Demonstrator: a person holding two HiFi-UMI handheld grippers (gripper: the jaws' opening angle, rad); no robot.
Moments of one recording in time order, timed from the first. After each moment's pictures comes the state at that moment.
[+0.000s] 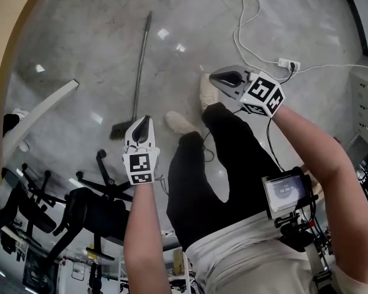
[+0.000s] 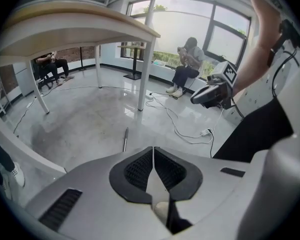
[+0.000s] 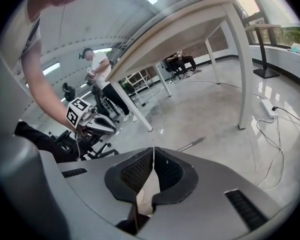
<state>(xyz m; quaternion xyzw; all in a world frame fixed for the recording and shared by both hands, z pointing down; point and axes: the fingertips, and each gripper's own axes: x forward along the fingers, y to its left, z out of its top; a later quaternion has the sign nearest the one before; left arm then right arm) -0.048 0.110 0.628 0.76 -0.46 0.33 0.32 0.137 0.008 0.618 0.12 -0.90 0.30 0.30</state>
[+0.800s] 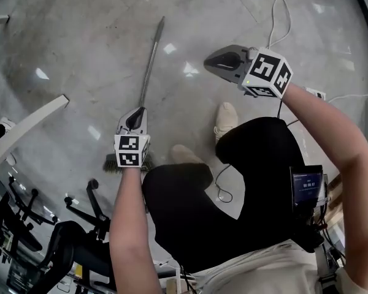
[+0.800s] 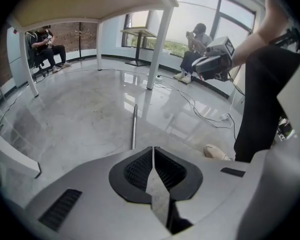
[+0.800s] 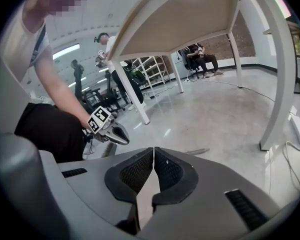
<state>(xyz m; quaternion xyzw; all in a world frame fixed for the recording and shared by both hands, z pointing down) -0.097 0.058 0.863 0.76 -0.45 0.34 0.33 0.075 -0.080 0.755 0.02 -0.93 0.20 0.31</state>
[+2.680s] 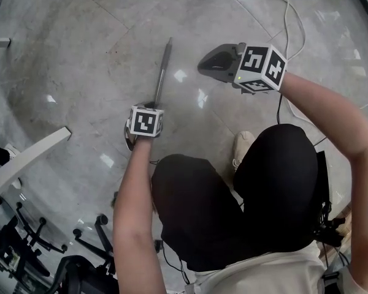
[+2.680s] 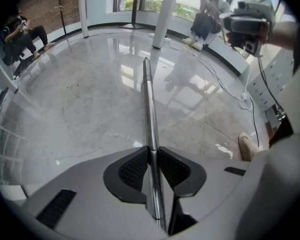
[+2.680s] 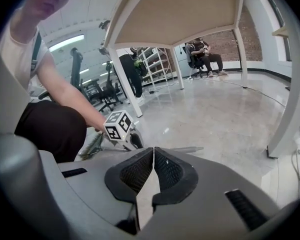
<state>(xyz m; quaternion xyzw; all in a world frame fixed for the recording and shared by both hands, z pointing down) -0.090 -0.036 1.018 0.69 -0.38 0.48 0.39 0.046 -0.132 0.837 0.01 -0.93 0.16 0.32</state>
